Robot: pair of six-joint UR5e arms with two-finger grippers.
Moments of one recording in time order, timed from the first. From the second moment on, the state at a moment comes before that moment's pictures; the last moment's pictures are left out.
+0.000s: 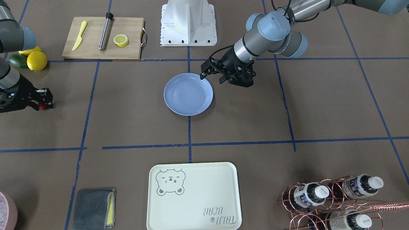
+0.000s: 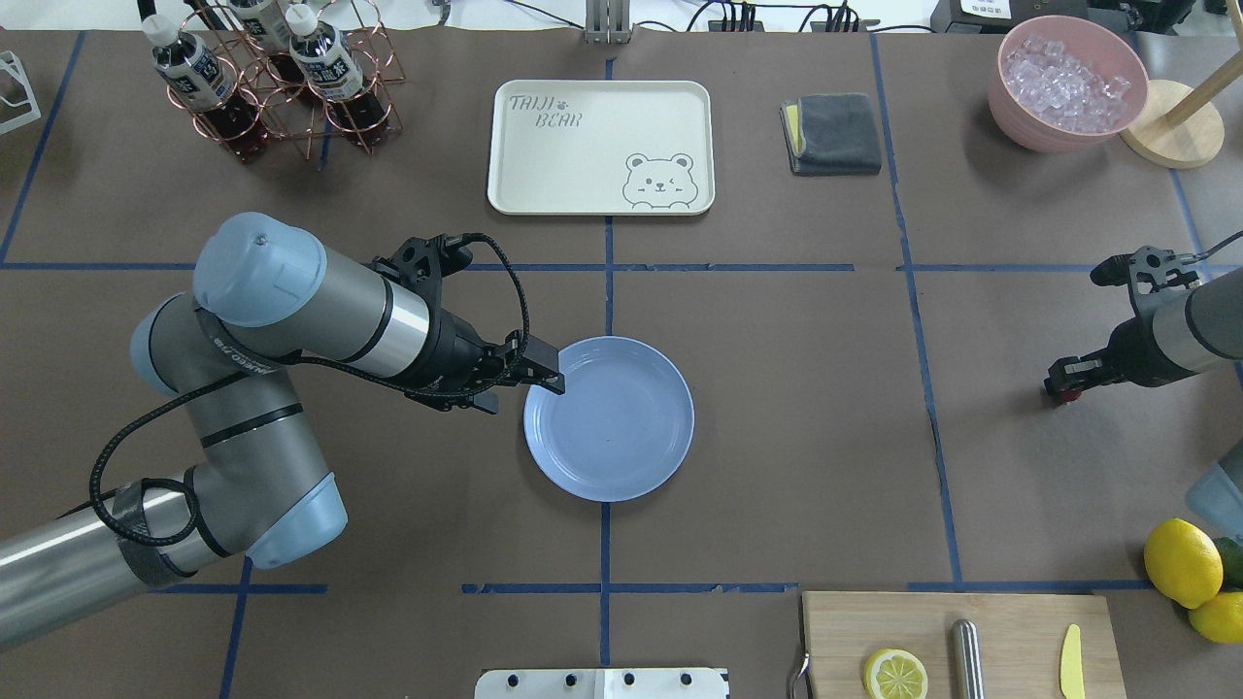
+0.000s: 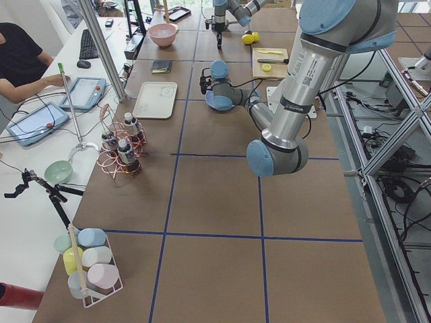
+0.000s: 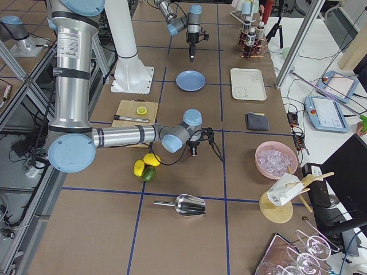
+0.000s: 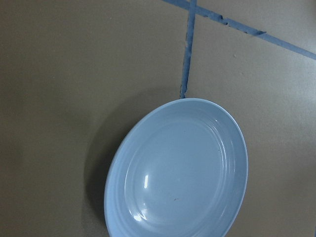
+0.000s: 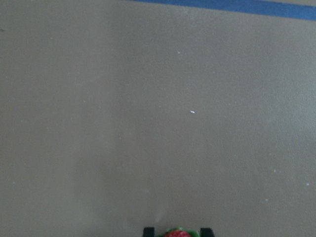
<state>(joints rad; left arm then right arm) -0.57 -2.06 -1.68 -2.26 -2.14 -1.51 0.89 -1.66 1.67 -0.94 2.14 0.77</state>
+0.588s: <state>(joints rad) -0.58 -2.05 -1.69 -2.26 -2.14 -1.51 0.69 -1.47 1.83 -1.00 2.07 1.30</state>
